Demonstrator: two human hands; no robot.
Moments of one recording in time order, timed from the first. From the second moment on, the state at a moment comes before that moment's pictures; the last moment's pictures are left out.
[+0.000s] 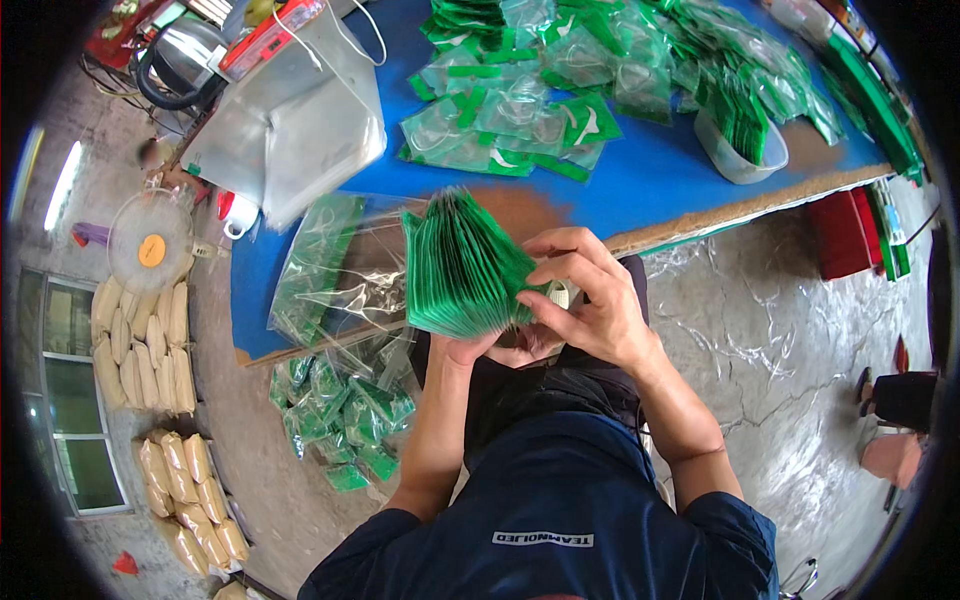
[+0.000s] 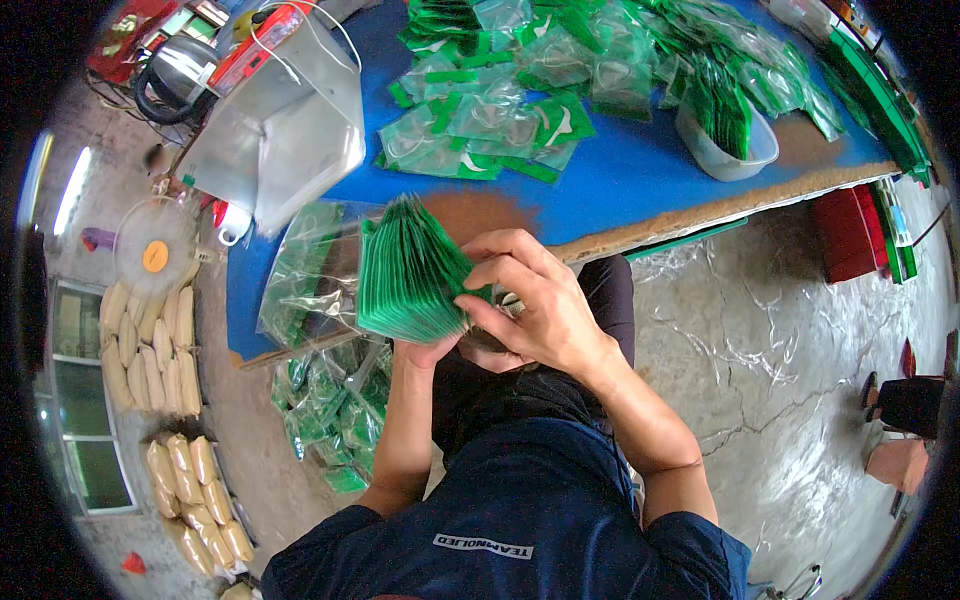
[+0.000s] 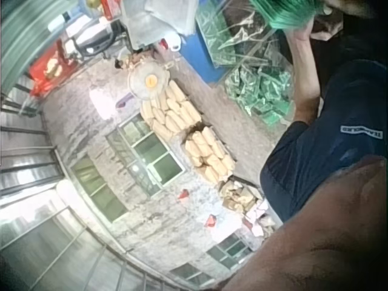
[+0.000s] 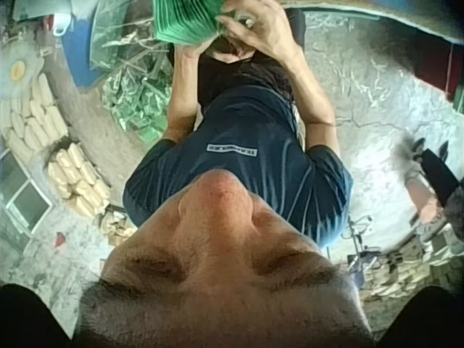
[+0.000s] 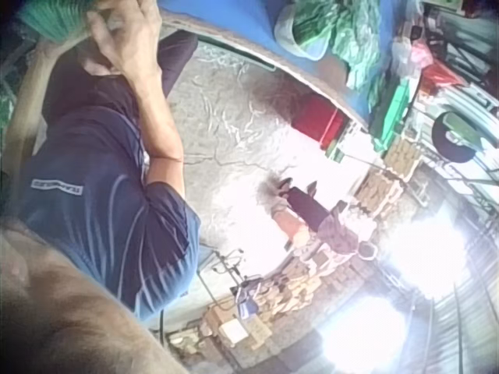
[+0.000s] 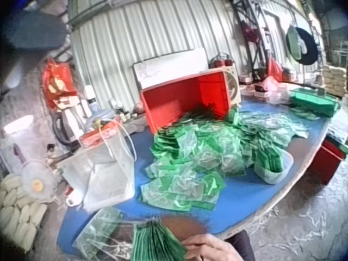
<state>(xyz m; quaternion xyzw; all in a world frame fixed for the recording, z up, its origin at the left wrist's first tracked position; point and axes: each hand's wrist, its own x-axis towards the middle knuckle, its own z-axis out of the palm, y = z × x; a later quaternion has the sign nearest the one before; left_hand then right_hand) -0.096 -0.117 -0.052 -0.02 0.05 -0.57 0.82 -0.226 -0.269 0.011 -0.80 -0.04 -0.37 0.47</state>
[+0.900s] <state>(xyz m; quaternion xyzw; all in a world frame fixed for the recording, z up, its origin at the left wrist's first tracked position) -0.097 -0.115 -0.041 -0.06 0.00 -0.56 0.83 -0.218 -0.260 0.012 -0.81 -0.06 -0.39 0.43</state>
